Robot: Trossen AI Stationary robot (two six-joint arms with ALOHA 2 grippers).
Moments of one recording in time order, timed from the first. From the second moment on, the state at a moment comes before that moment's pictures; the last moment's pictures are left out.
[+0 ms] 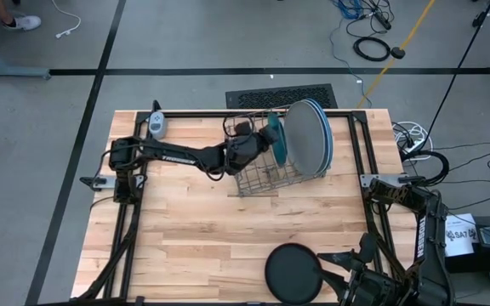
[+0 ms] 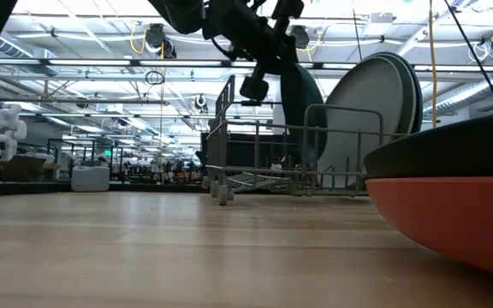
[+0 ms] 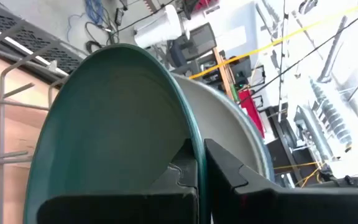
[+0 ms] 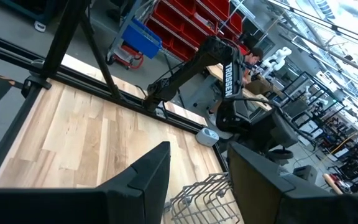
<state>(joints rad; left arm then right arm) 0.09 1.89 1.36 0.40 -0.70 -1.28 1.12 1.95 2.21 -1.57 1.39 0.74</state>
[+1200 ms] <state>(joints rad) 0.05 1.99 1.36 0.62 -0.73 -1.41 1.12 1.95 2.21 -1.57 1.40 0.73</state>
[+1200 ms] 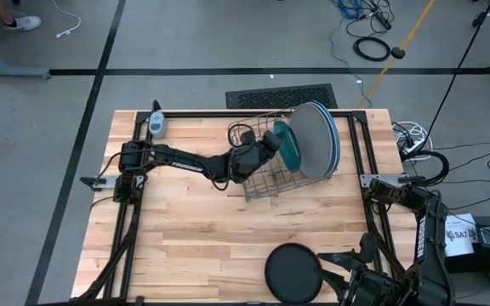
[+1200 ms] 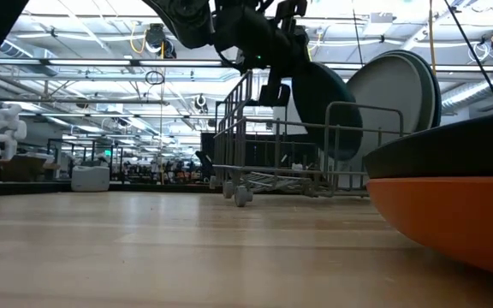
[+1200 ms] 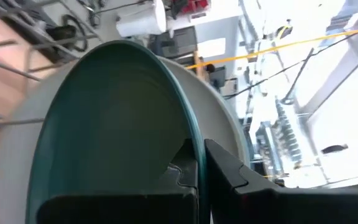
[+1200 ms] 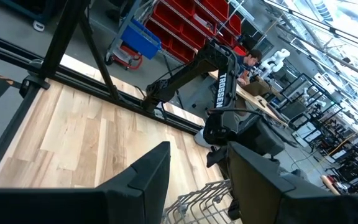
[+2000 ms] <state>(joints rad) 0.02 1.99 1.36 0.49 -0.78 -1.41 1.12 1.95 2.21 -1.57 1.39 0.73</state>
